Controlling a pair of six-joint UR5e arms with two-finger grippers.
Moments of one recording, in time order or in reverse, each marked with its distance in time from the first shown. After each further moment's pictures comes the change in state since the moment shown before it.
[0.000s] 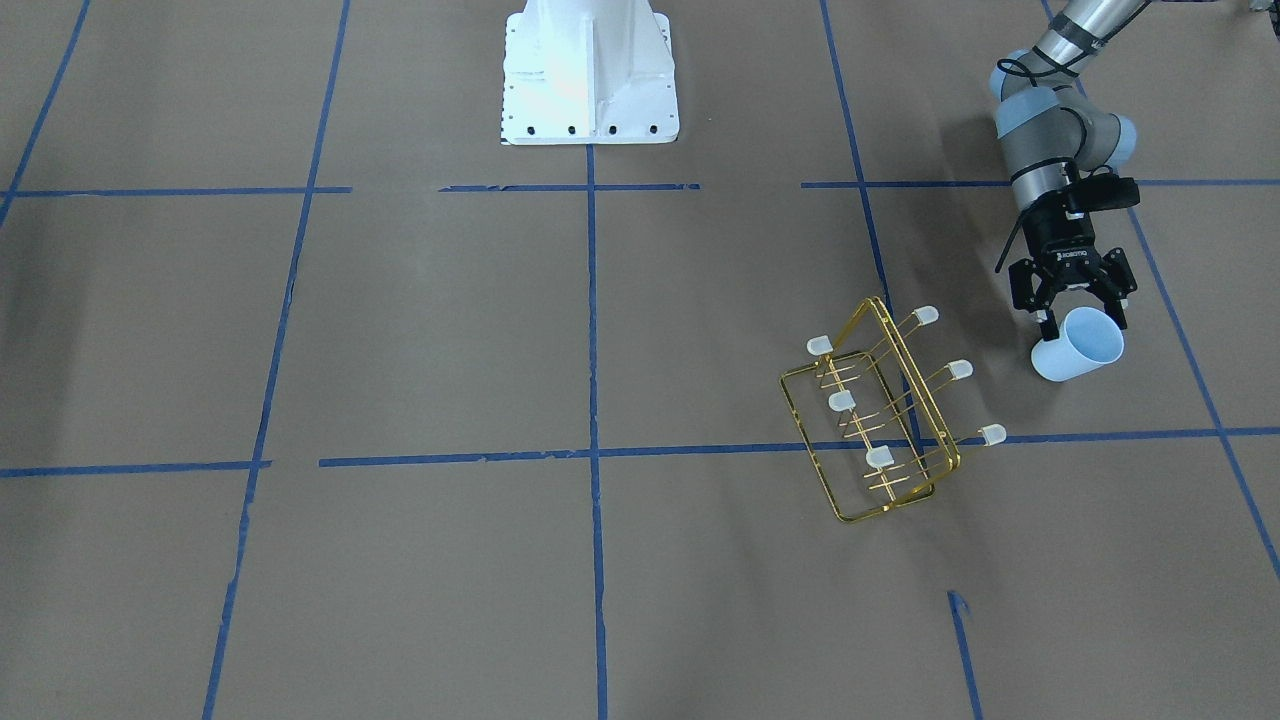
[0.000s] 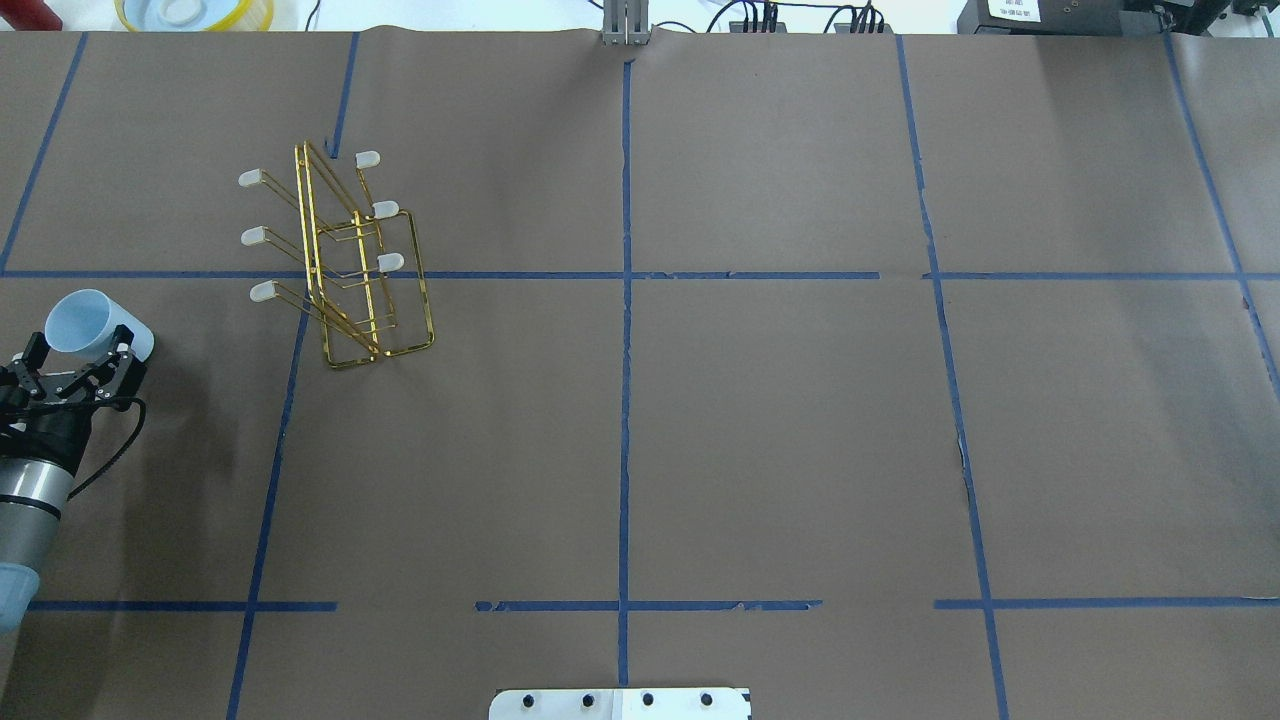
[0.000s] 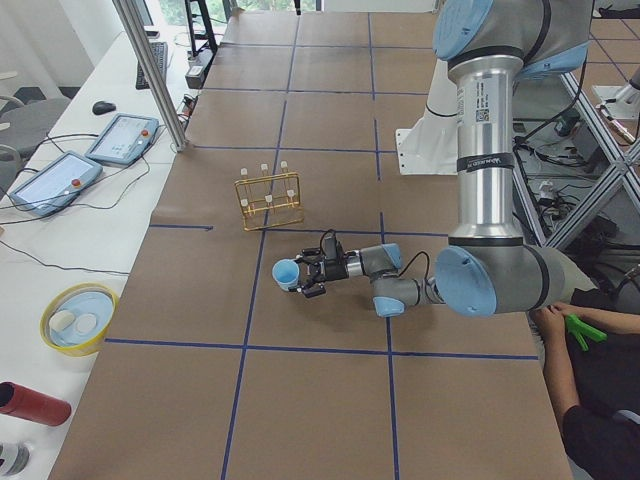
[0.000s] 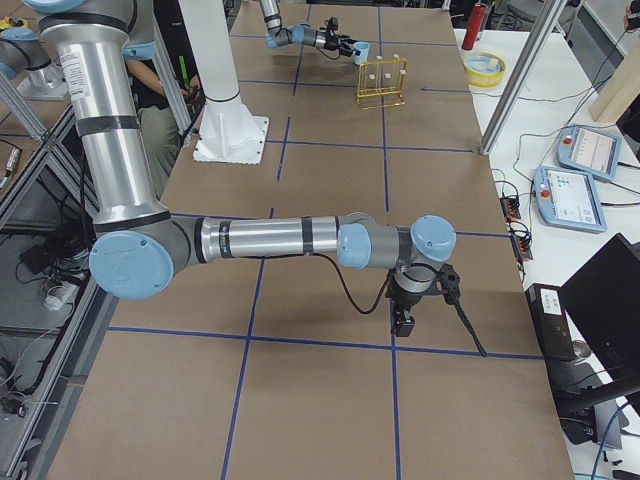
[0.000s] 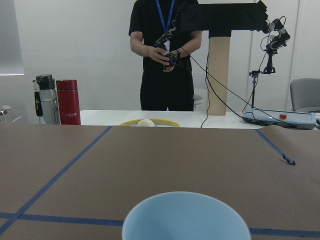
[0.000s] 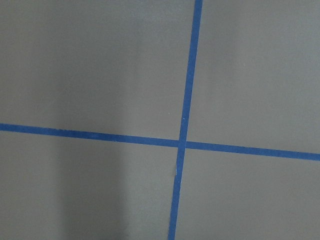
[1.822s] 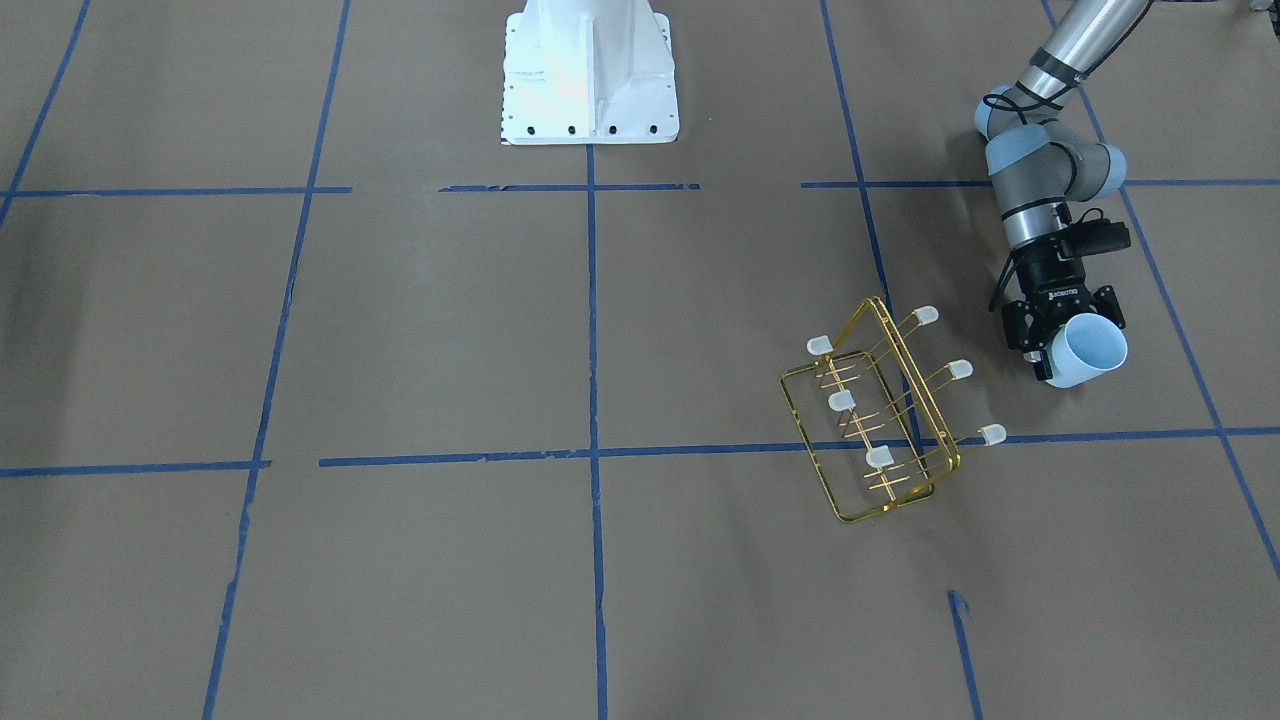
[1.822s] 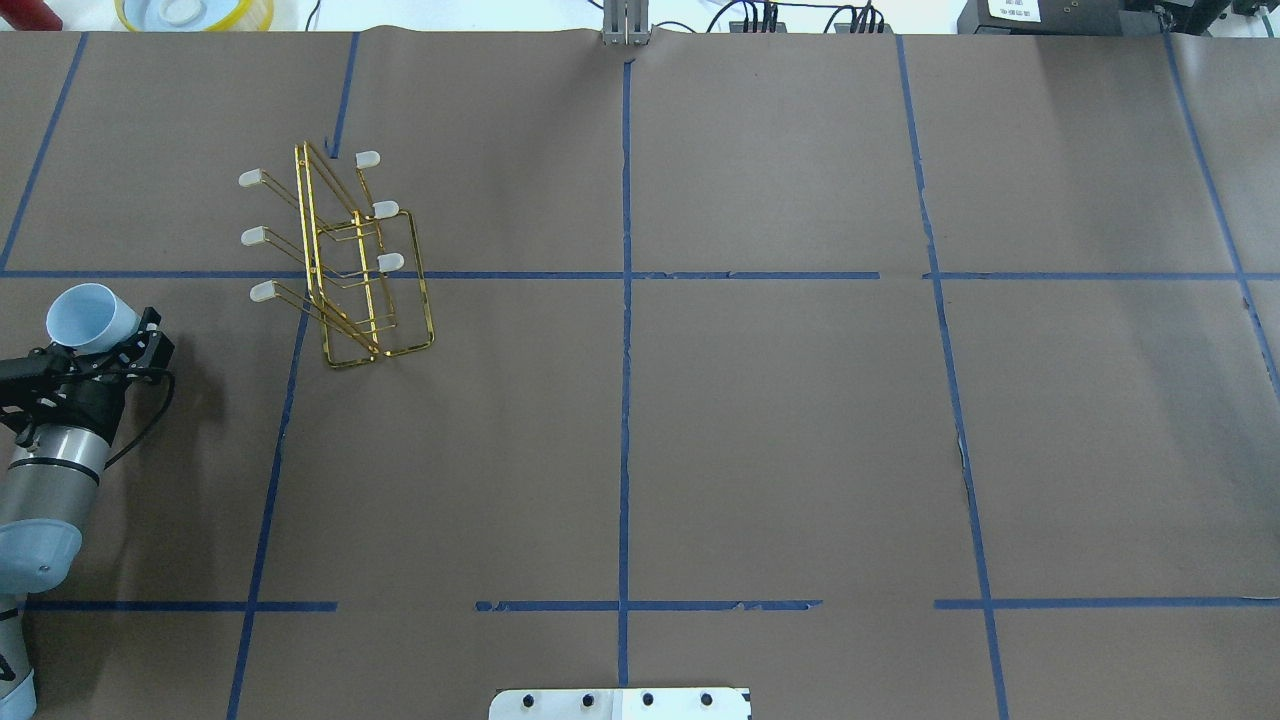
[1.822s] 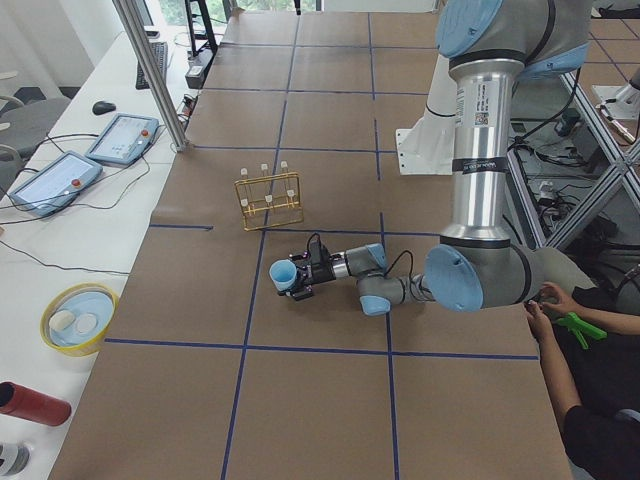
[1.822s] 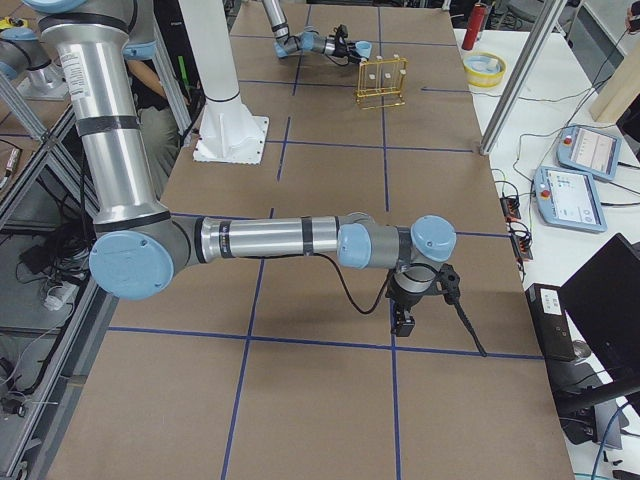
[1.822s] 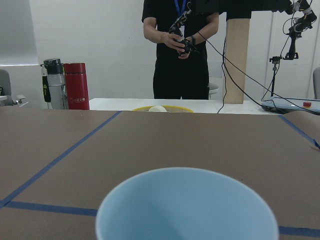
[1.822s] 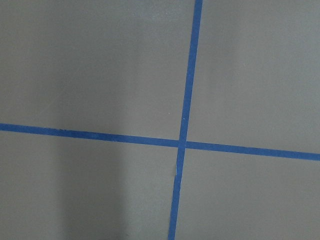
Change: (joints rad) left arm -0.064 -0.097 0.097 0.020 -0.101 -0.031; right arm 0.000 0.000 0.000 0.000 0.000 0.000
